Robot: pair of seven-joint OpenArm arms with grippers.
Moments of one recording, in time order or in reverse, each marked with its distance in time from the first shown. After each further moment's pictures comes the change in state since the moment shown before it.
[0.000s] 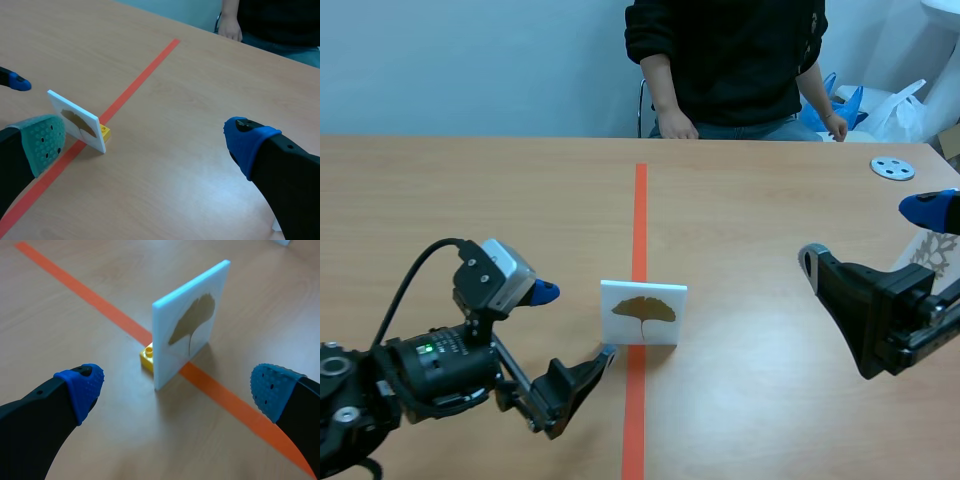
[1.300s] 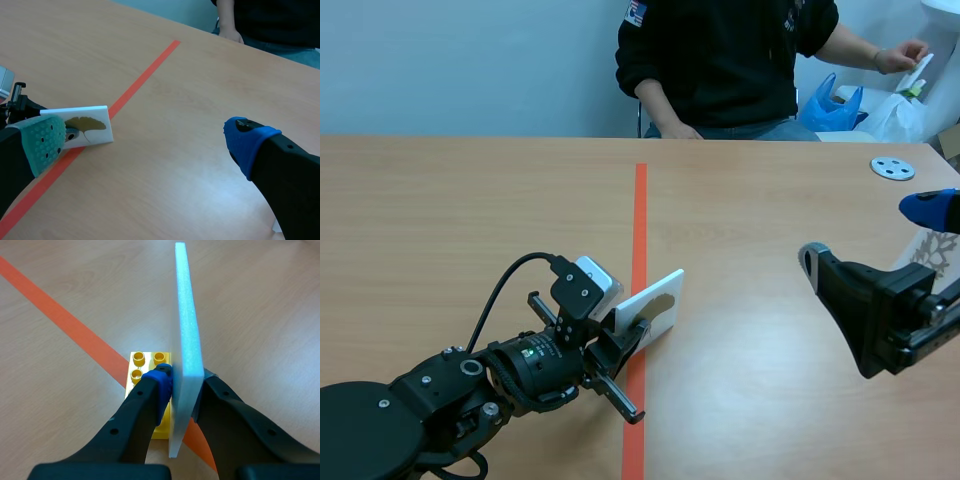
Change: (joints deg) left arm -10.9 11.8 9.8 -18.6 5.7 8.5 -5.8; right arm 0.0 0.0 0.0 0.0 0.0 0.0 0.2
